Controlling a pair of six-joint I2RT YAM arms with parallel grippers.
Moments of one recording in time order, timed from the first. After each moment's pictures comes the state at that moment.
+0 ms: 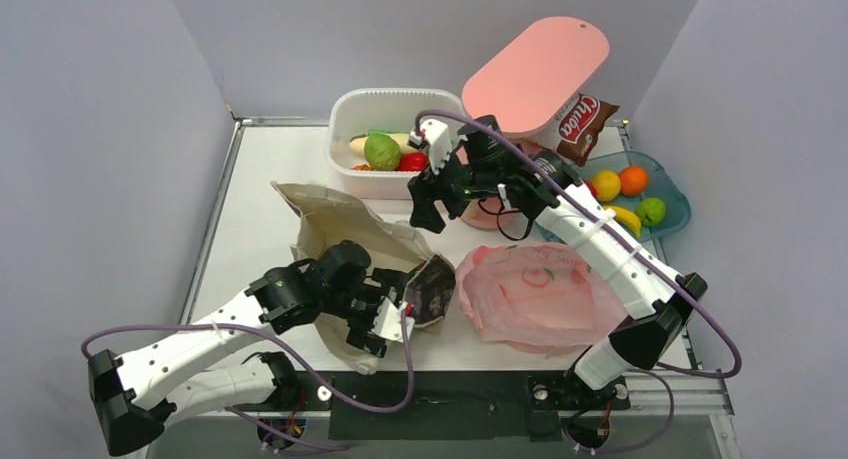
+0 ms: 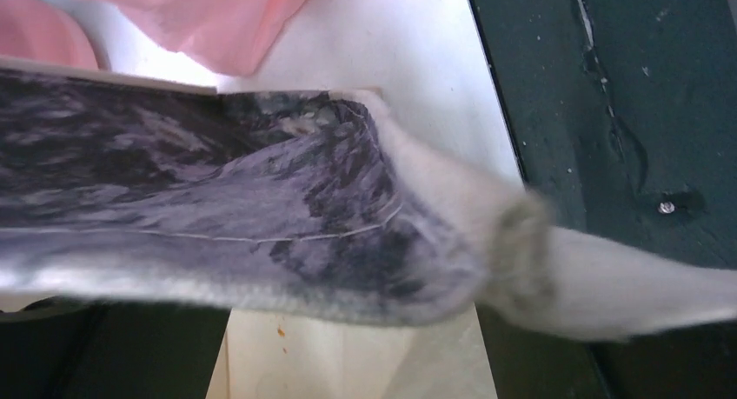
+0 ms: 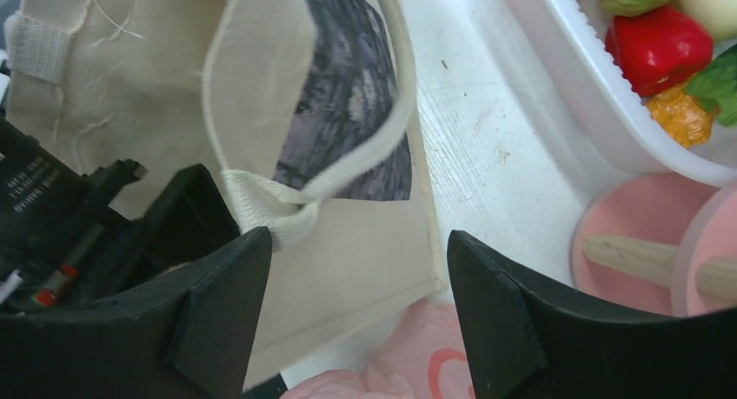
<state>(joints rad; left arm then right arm) -0.93 0.91 0.87 -0.80 0.43 0.89 0.73 1.53 1.75 -0.88 -0.37 -0.07</state>
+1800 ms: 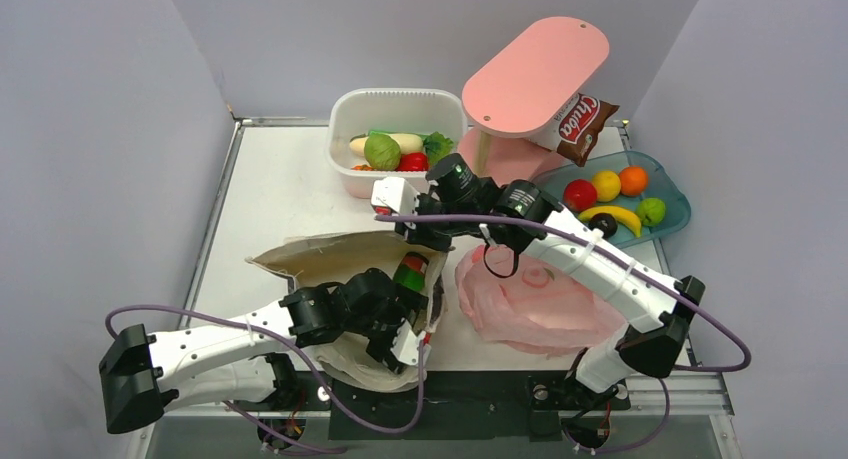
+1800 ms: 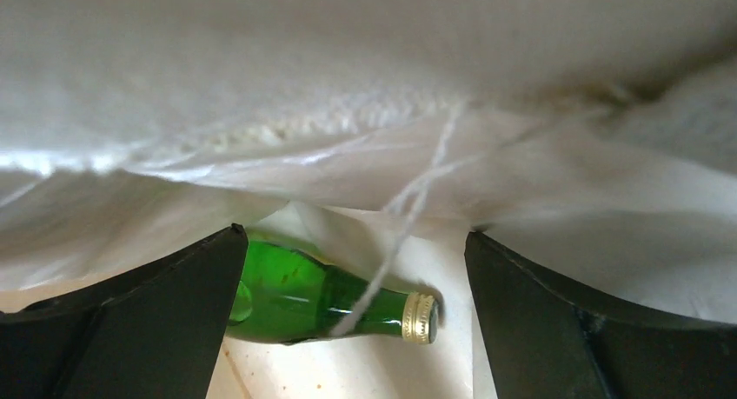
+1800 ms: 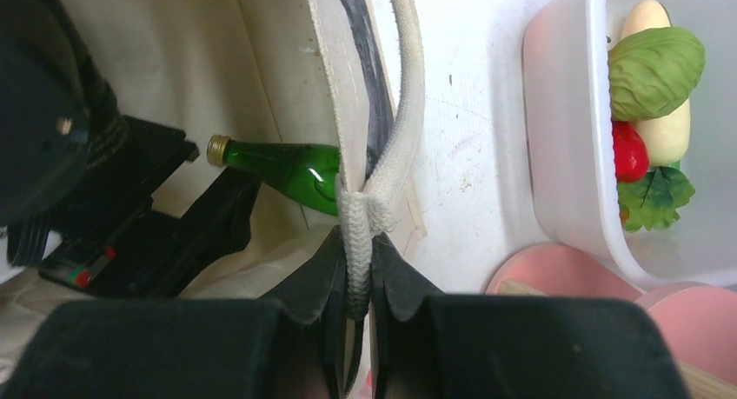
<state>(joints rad) -1.12 1.01 0.65 -0.43 0.30 0.90 0.97 1.53 1.72 -0.91 -0.22 -0.47</state>
